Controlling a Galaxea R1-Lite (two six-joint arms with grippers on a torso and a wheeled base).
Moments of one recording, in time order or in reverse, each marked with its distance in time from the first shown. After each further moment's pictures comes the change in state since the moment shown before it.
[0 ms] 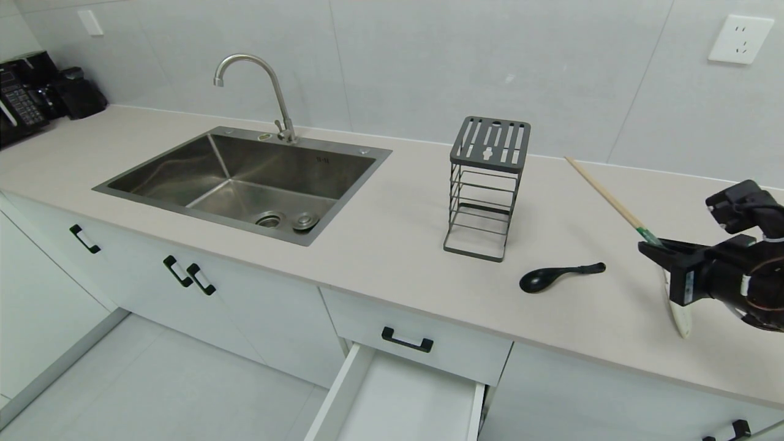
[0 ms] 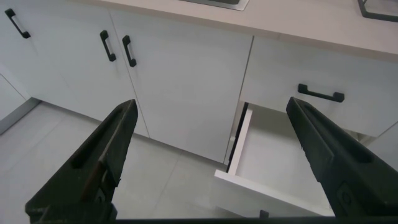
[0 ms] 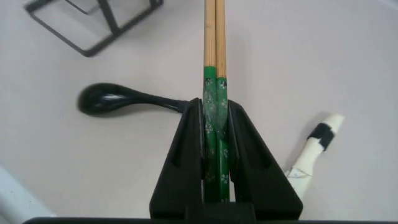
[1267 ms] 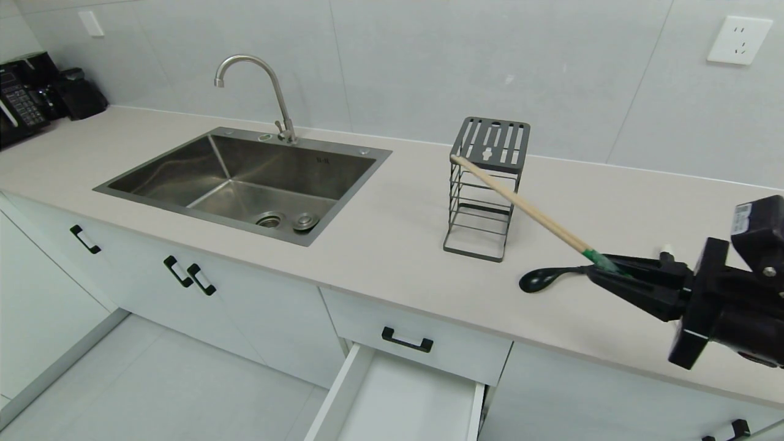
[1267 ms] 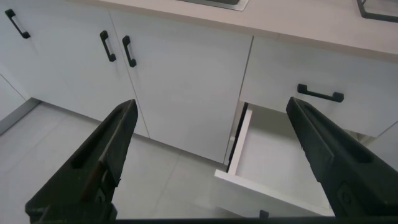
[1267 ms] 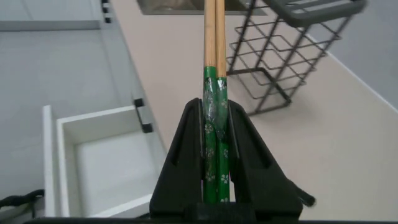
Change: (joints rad) left arm 0.000 0.000 0.000 0.000 0.000 0.000; right arm 0.320 -0.148 0.041 0.013 0.262 -0.137
